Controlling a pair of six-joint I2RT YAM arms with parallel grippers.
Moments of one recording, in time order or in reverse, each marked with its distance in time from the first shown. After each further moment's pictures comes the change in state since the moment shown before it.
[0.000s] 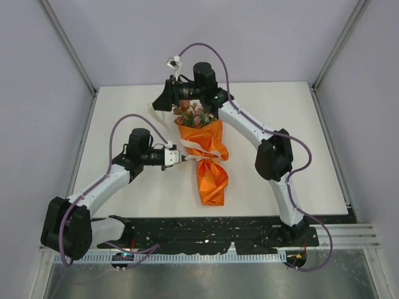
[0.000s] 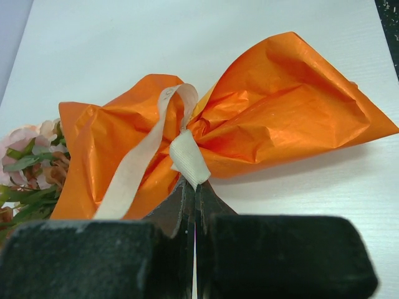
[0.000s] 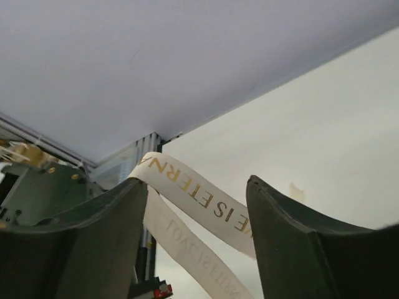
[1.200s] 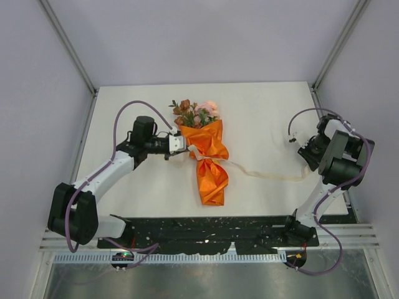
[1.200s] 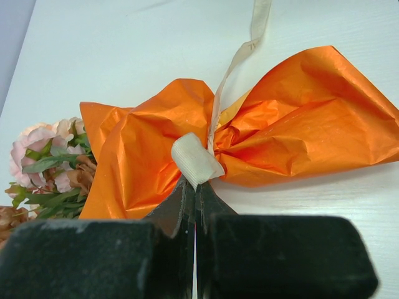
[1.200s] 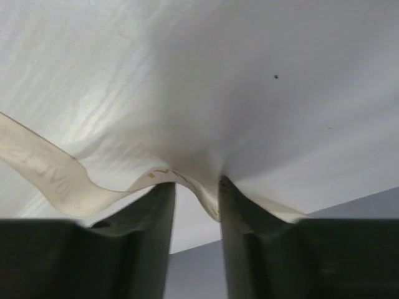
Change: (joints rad) left arm -0.001 0.127 0.169 -0.067 -0.019 -0.028; right arm -1.049 -0.267 -0.884 -0.959 0.868 -1.721
